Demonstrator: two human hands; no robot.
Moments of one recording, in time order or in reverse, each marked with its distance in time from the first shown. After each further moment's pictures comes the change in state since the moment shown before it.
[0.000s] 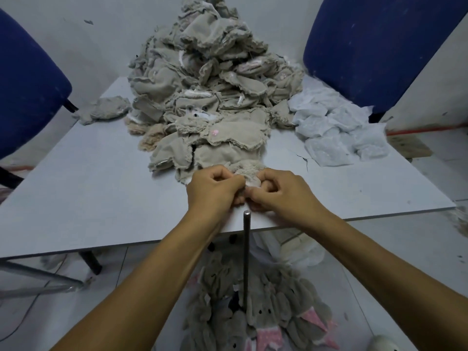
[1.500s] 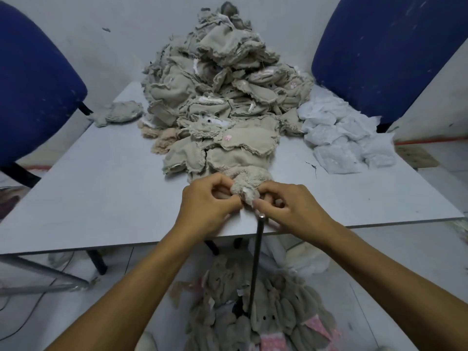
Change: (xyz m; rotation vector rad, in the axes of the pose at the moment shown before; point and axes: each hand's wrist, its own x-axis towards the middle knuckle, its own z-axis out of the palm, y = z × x) left_hand -0.004 -0.009 -0.042 0.277 -0.114 0.235; right_hand -0.008 -0.004 0.004 -0.163 -0.046 -0.235
